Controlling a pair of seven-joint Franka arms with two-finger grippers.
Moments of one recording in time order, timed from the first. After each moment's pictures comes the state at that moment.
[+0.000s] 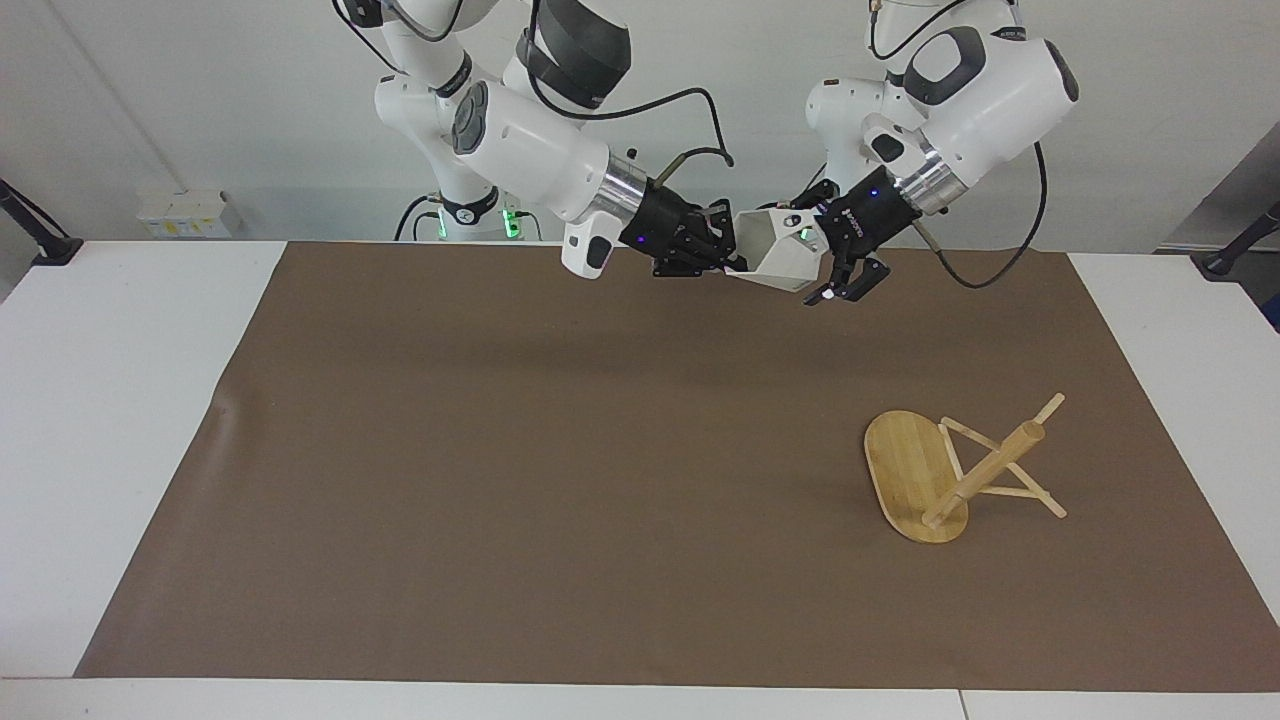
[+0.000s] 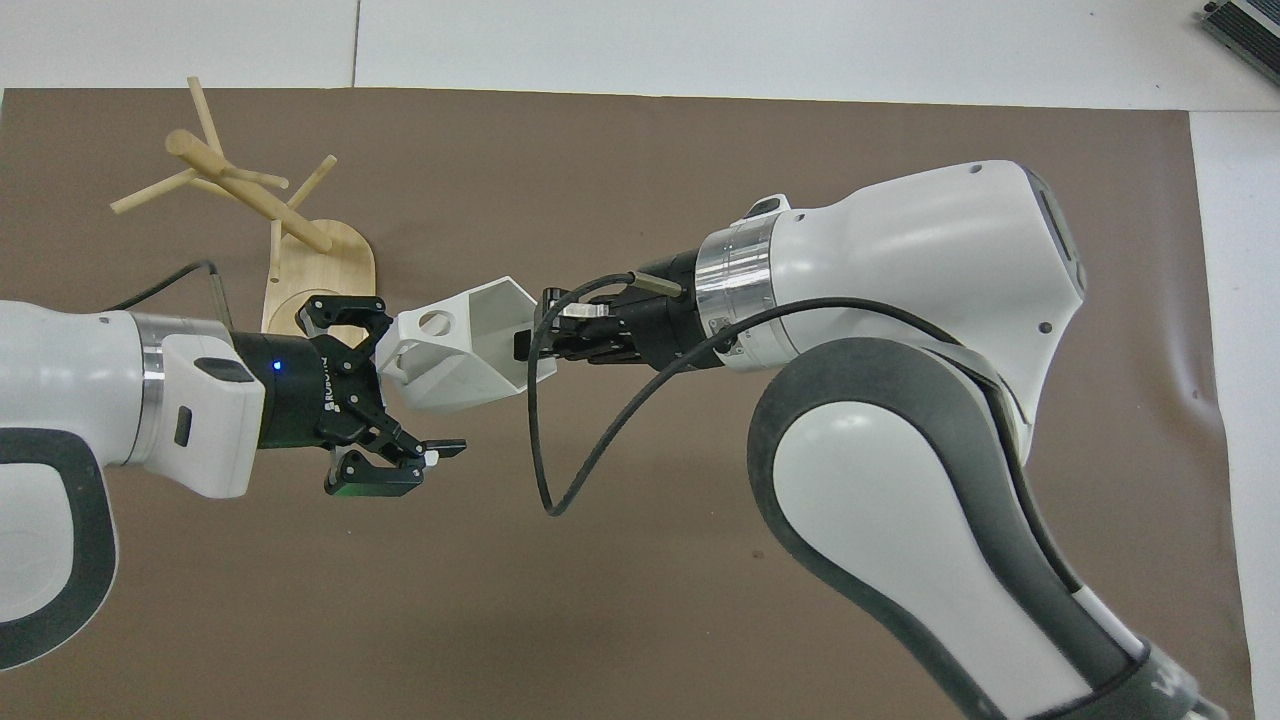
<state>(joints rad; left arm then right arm) -0.26 -0.22 -0.04 -2.07 -0.77 2.00 1.24 -0.03 0.21 0.58 -1.63 0.81 2.11 0.23</state>
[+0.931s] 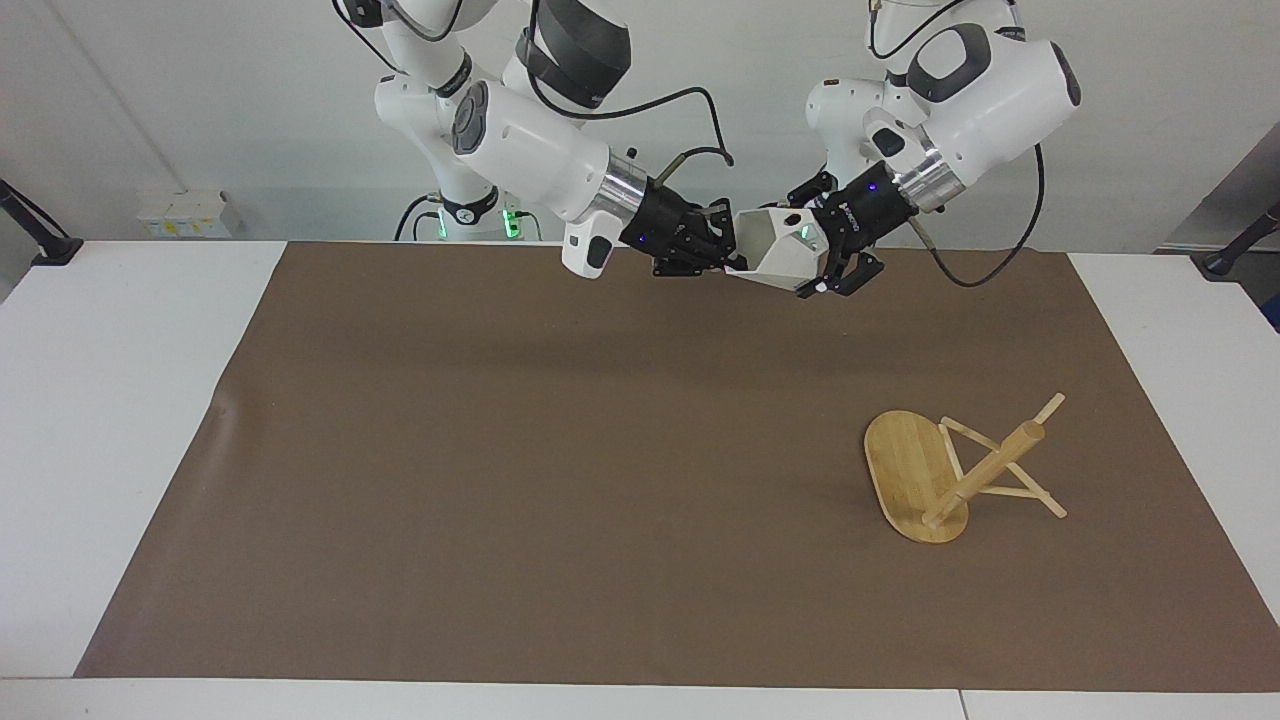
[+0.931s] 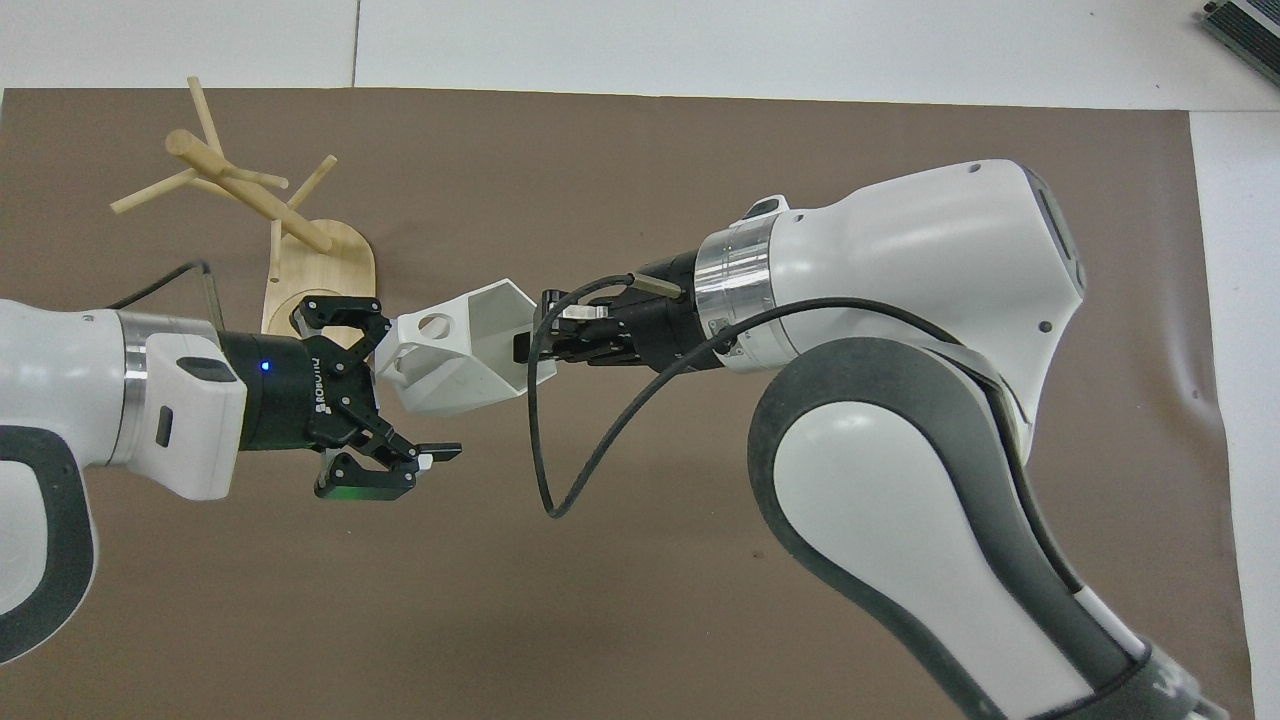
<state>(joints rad) -0.25 -0.23 -0.03 -2.06 -0.80 1.97 1.25 -0.03 0.21 0.58 -1.62 0.81 2.11 0.23</state>
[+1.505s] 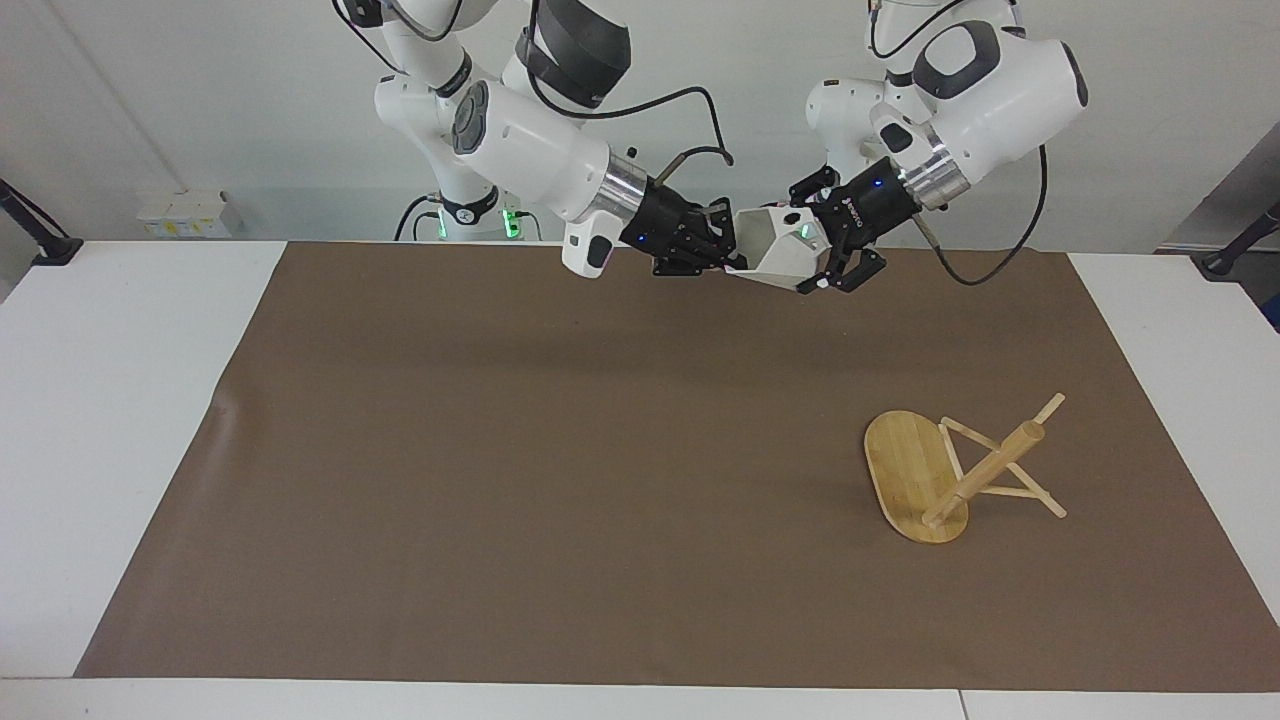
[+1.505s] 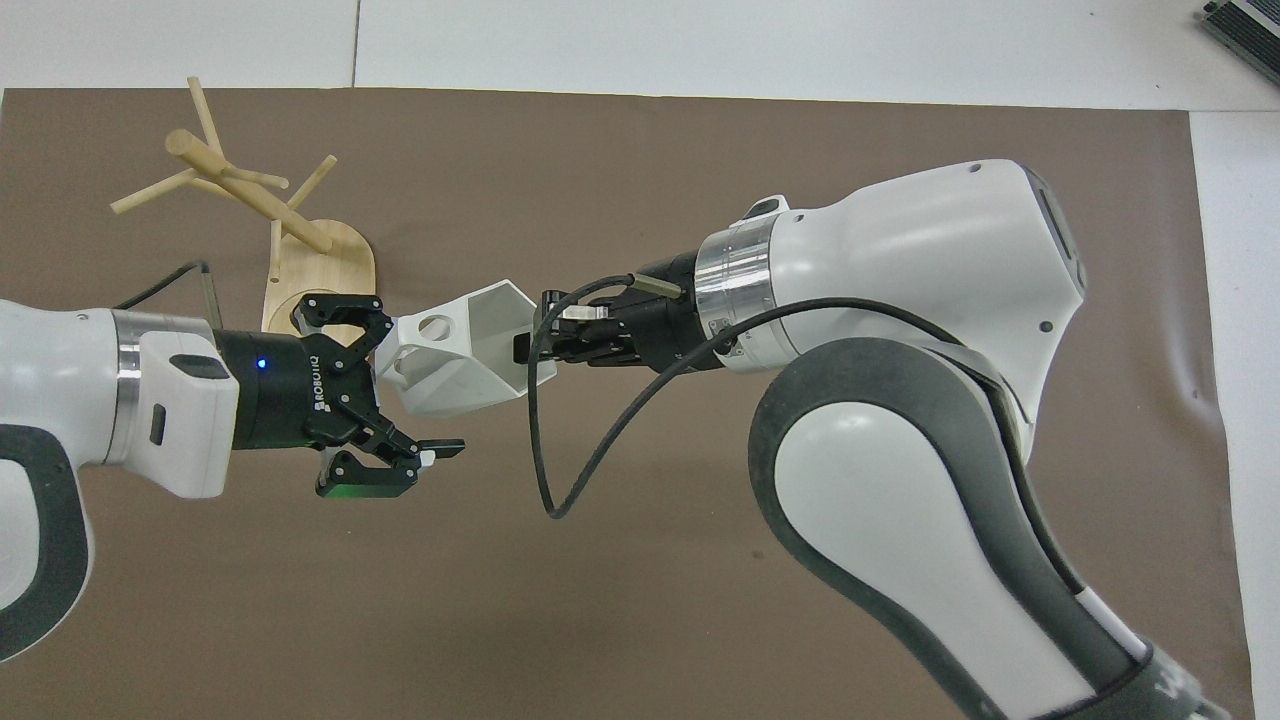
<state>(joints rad) -0.24 -0.23 -0.03 -2.06 -0.83 1.97 1.26 -0.03 0.21 0.58 -1.62 0.81 2.10 0.23</state>
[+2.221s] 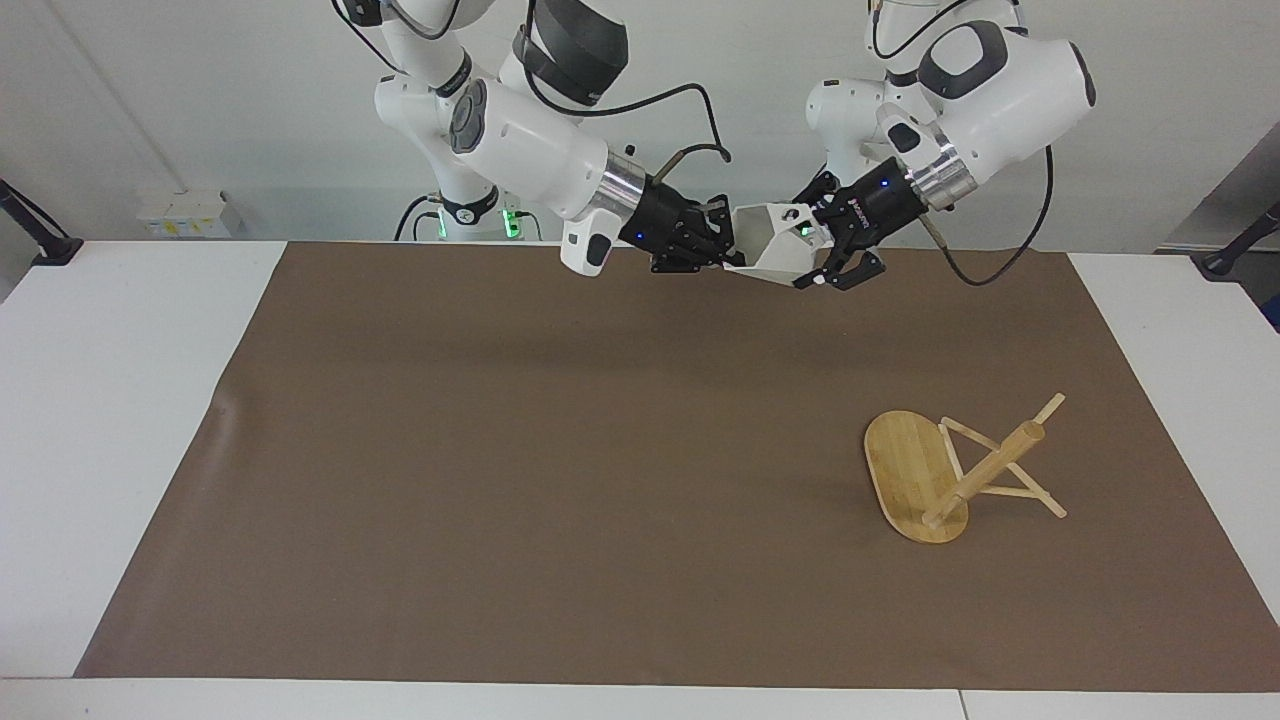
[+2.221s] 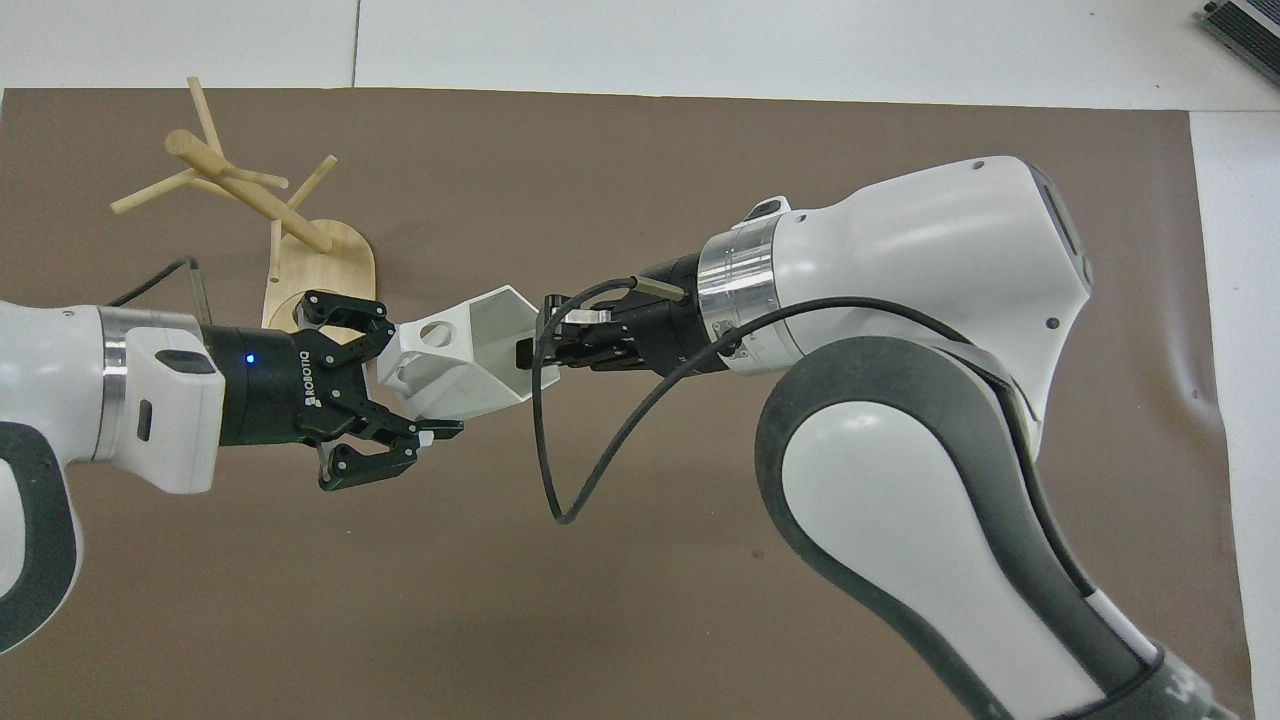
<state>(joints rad) -0.24 -0.23 -0.02 -2.06 -0.84 1.97 1.26 -0.03 0.20 0.58 -1.62 0.81 2.08 0.23</state>
